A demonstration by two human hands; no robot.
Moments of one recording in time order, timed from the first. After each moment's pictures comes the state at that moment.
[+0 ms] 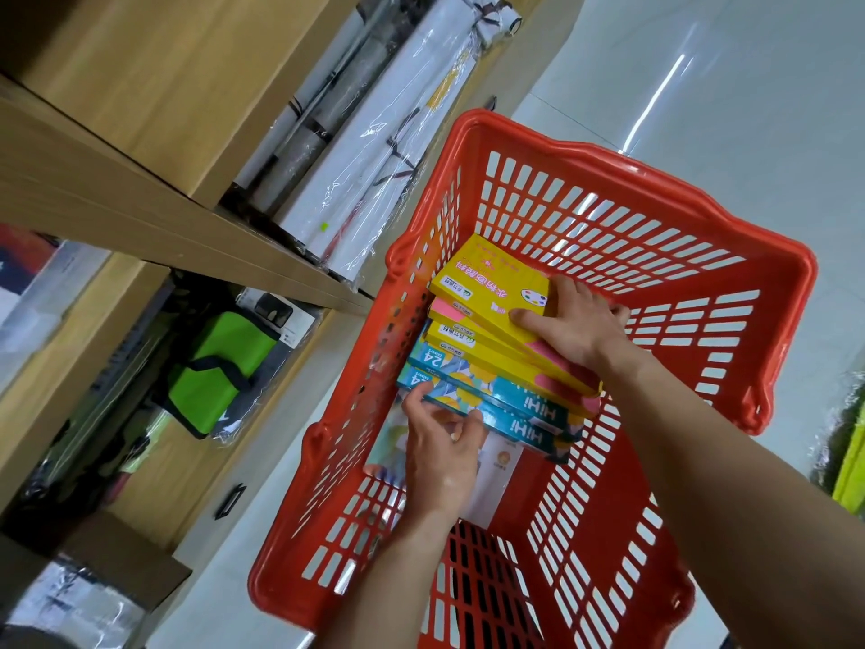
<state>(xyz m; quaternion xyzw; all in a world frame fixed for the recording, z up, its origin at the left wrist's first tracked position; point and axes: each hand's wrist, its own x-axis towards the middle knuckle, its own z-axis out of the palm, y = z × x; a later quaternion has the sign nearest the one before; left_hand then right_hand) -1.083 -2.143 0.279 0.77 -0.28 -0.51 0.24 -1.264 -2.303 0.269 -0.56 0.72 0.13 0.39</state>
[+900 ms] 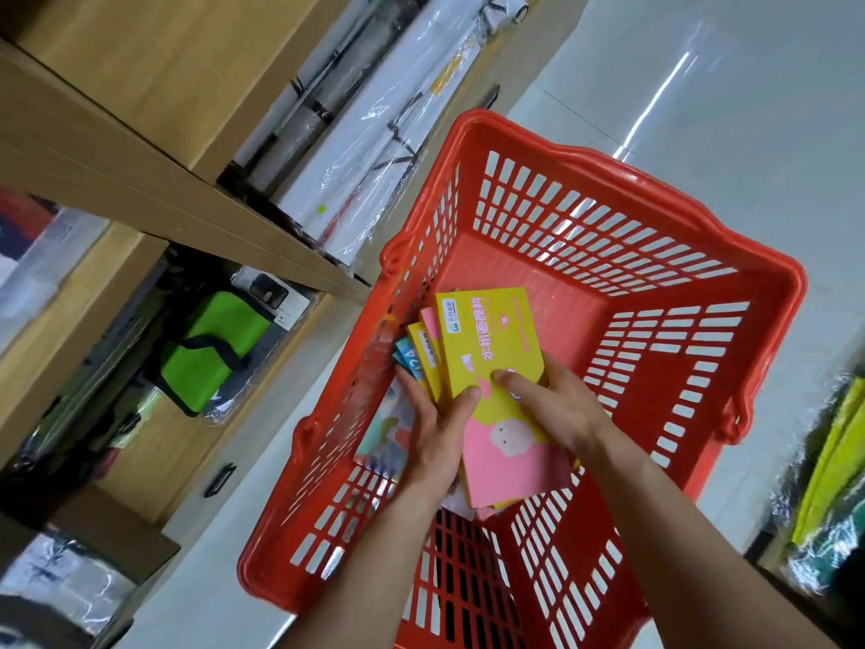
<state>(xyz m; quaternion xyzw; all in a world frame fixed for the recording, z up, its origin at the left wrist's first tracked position) -1.088 -2.148 0.285 0.71 -0.13 -0.64 0.27 -1.246 -2.209 0.310 -0.39 0.70 -0.03 0.60</state>
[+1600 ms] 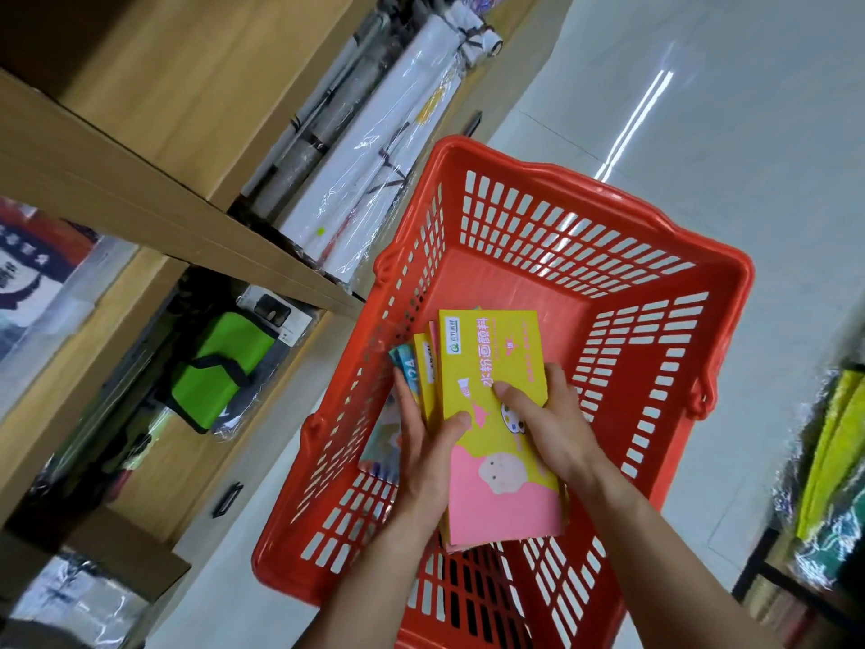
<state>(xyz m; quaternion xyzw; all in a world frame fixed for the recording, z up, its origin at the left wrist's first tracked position) -1.078 -2.131 0.322 0.63 -0.15 -0.66 0.38 -1.234 -2.178 0.344 -0.31 0.74 -0.11 0.58</state>
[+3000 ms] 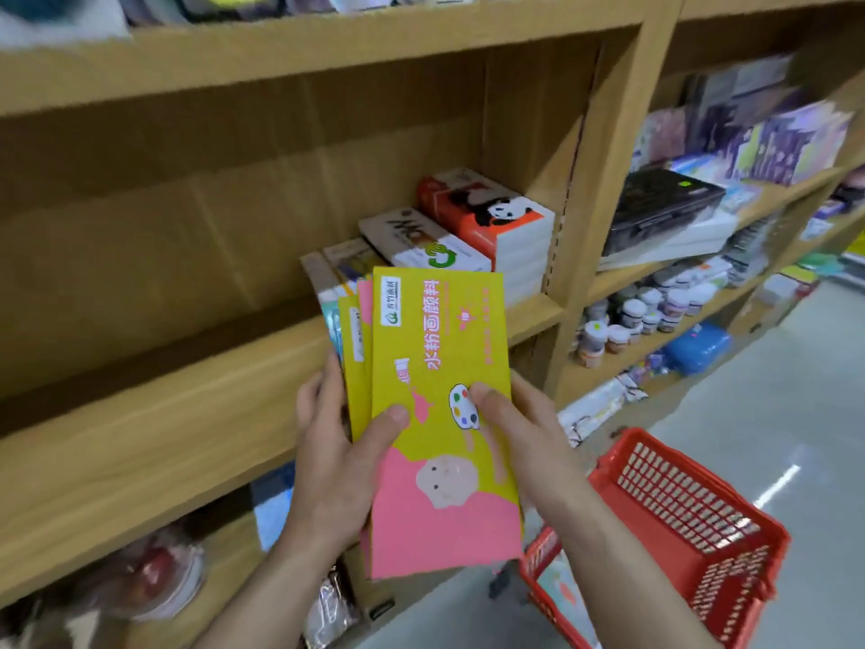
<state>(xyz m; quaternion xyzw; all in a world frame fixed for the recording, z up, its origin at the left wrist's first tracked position) -0.765 -1.927 0.839 0.66 -0.40 -0.19 0.61 -0.932 -2.028 0.842 -0.58 0.31 -0.36 0.66</state>
